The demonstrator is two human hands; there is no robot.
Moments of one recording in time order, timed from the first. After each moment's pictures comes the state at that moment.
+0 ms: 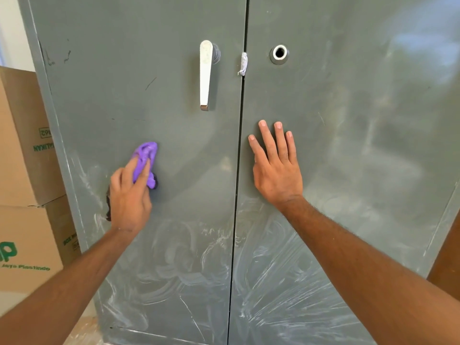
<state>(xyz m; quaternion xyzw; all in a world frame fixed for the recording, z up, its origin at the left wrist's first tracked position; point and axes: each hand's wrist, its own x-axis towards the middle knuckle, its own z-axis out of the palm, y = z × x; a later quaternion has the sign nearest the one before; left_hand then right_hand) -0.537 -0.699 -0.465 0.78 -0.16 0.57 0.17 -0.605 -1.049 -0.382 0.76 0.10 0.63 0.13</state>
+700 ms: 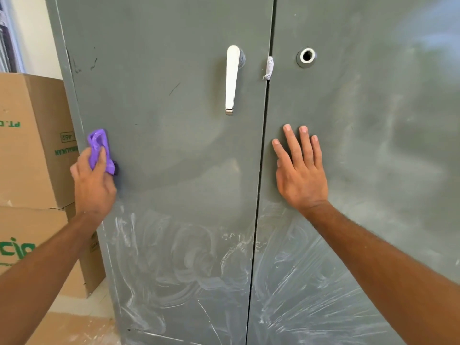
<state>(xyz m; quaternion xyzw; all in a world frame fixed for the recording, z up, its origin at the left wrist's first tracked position) -0.506 -0.578 -0.436 0.81 -0.08 0.53 0.23 -0.601 -1.049 -0.384 0.74 0.10 0.65 0.13</state>
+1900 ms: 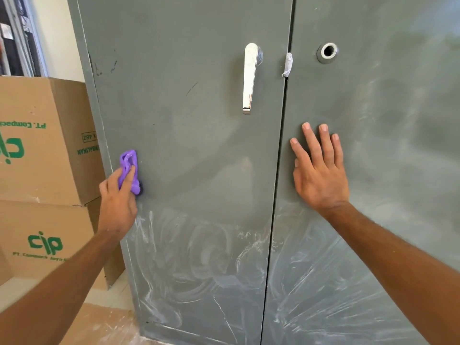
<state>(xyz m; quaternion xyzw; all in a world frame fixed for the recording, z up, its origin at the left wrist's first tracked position) -0.513 -0.571 -0.477 0.84 -0.10 0.51 0.18 -0.599 -1.051 -0.385 0.74 0.11 0.65 0.12</state>
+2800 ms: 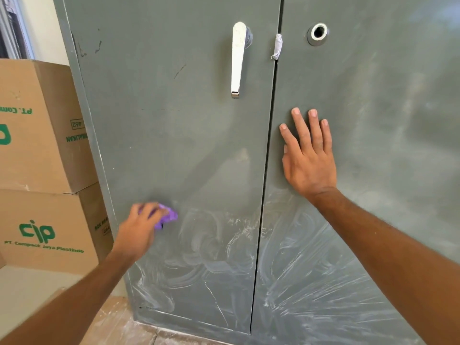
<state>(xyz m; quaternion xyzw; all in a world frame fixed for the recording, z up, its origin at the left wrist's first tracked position) -0.558 -0.621 -0.554 0.89 -0.21 0.39 0.06 -0.601 -1.050 -0.383 0.74 0.10 0.65 0.13</state>
